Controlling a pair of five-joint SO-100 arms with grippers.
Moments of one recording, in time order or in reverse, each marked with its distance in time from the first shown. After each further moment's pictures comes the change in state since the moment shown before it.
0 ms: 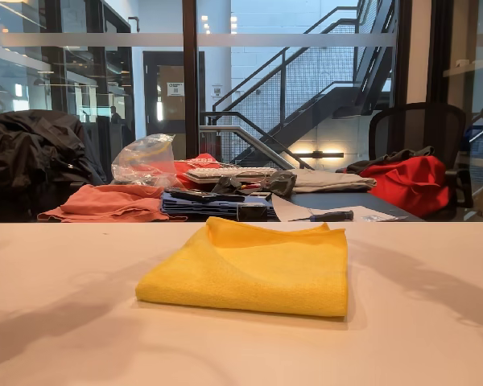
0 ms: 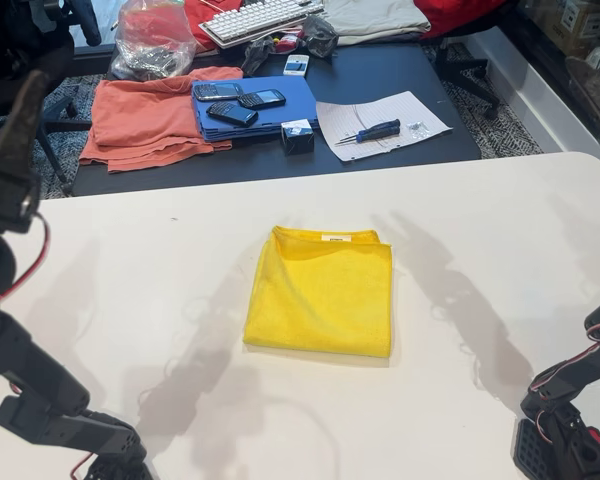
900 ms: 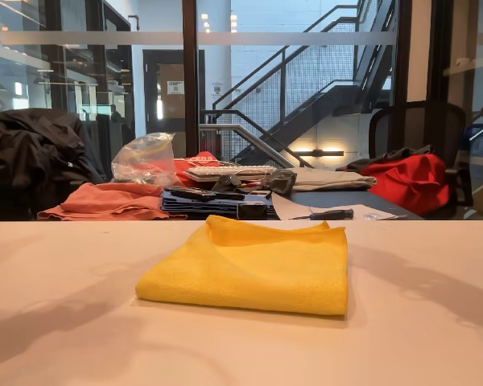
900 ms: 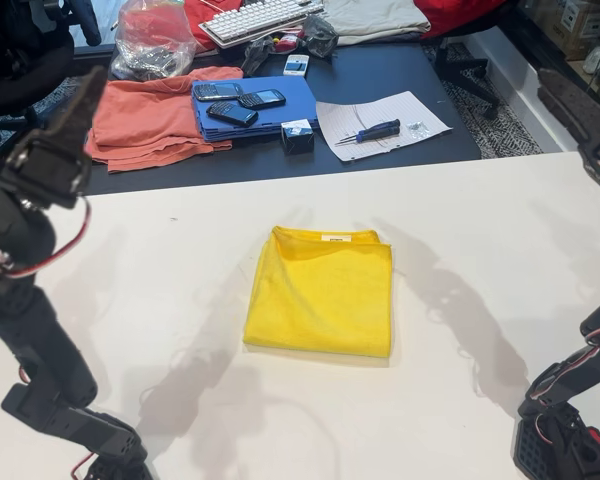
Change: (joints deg) arm 0 -12.7 -1.0 0.2 -0.5 0.0; arm 1 2.0 -7.6 3.6 -0.5 0.5
